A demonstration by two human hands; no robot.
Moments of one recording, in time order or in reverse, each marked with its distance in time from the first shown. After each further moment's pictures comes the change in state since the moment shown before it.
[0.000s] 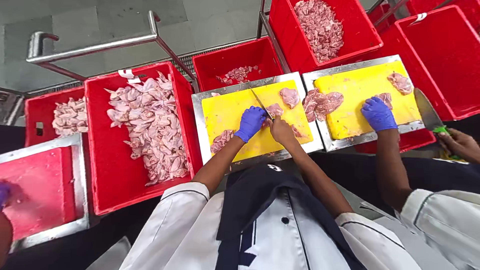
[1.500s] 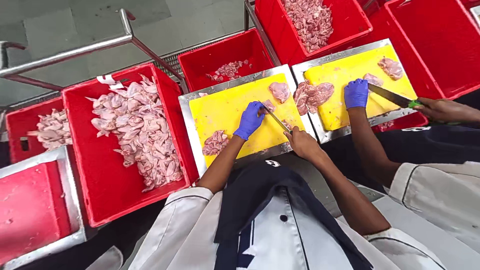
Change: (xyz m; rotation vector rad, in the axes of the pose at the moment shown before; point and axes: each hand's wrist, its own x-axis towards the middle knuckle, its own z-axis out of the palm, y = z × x) left_hand 0.018 0.016 0.032 -0.245 0.100 0.055; right_hand -0.071 0.083 -0.038 -0.107 -0.122 0.071
